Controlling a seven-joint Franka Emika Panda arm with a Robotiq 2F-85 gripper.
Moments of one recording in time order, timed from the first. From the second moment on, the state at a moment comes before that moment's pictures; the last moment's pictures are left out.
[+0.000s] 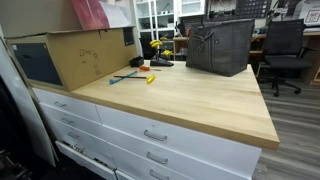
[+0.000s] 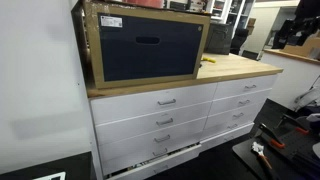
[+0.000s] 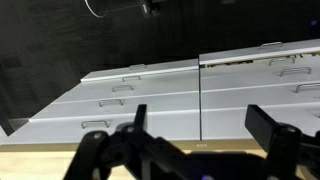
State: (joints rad) arm -0.03 -0.94 0.18 -2.75 -0.07 1.90 0.27
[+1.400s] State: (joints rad) arm -0.03 -0.86 0.14 -2.74 -0.07 1.98 0.26
